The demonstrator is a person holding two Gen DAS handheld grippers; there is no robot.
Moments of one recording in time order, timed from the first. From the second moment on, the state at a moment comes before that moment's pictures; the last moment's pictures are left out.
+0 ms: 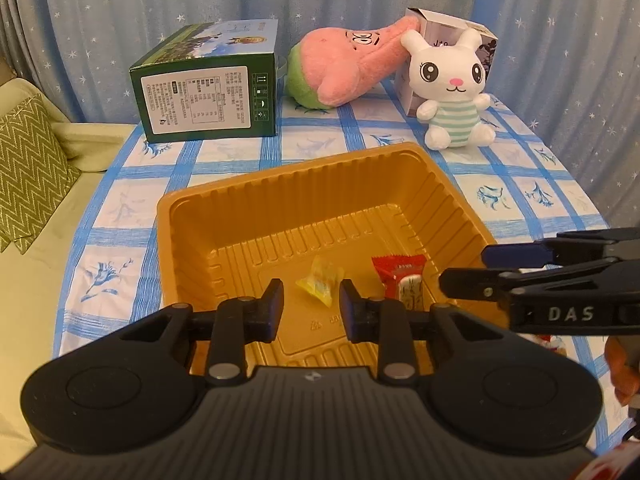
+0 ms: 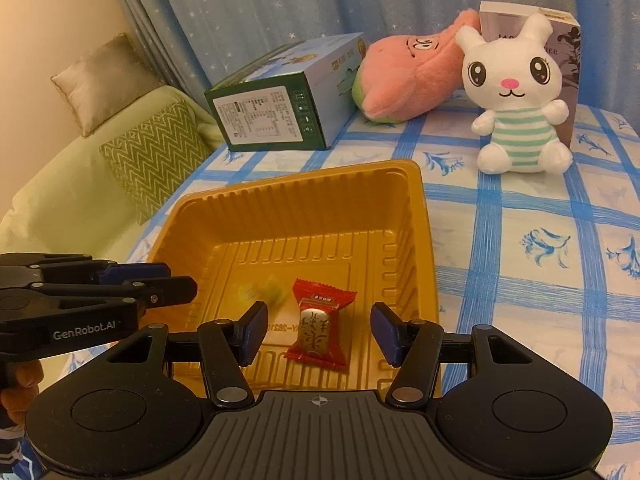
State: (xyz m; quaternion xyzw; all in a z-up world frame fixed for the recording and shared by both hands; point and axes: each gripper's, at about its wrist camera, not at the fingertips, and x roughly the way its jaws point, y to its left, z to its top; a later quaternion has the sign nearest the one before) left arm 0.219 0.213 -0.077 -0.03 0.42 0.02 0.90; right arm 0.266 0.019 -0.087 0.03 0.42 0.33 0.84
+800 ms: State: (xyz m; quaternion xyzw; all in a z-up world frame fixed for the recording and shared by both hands) left arm 0.129 0.171 -0.047 -0.05 0.41 0.03 0.91; right arm 0.201 -0.040 -0.062 0.02 0.39 0.37 0.84
